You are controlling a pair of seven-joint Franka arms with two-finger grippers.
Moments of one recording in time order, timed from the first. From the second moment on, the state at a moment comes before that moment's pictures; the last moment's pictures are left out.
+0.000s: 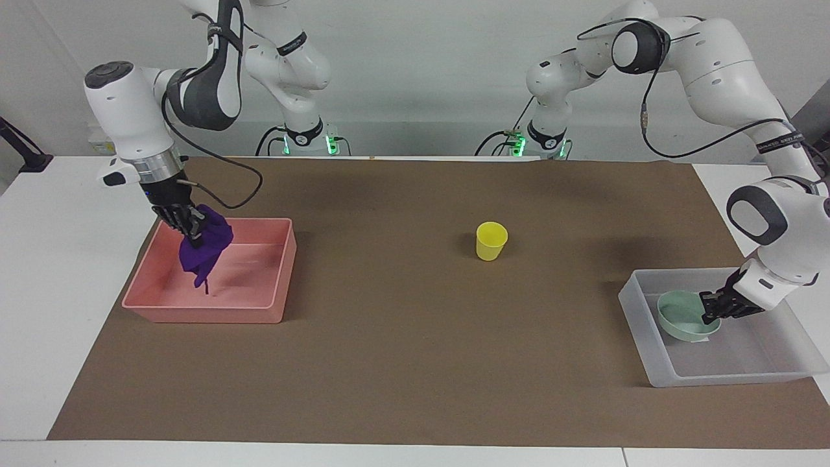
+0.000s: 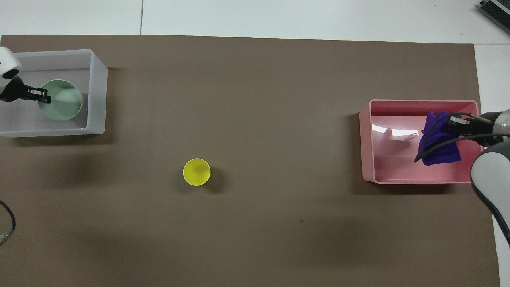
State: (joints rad) left arm 0.35 0.59 -0.14 -1.45 0.01 2.10 0.39; right arm -0.27 -0.02 0.07 -2.07 0.10 2.26 0.18
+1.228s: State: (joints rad) left arm 0.08 0.31 -0.17 -1.46 0.01 1.59 0.06; right arm -0.22 0.02 0.09 -1.70 0.03 1.80 0.21
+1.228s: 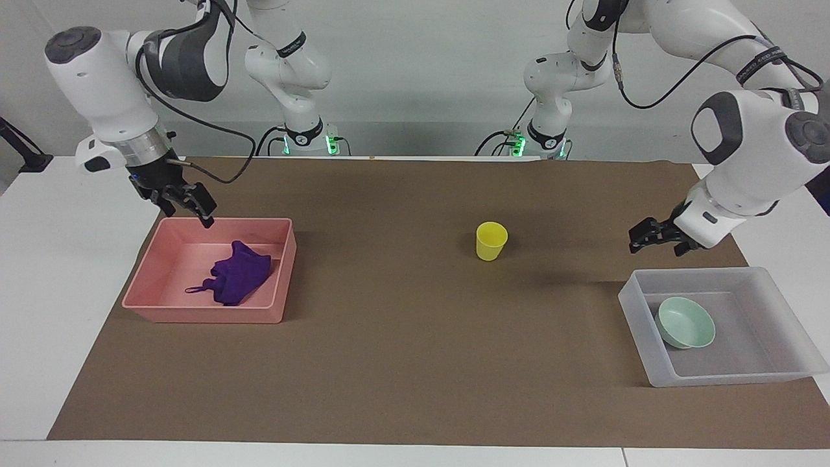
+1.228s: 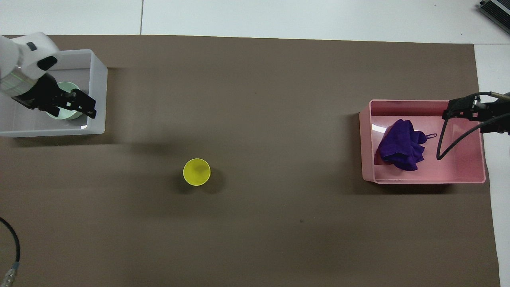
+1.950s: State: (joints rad) left arm -0.32 0.31 -0.17 -1.73 -0.03 1.80 -0.02; right arm -0.12 0.02 0.10 -1.54 0.03 1.57 0.23
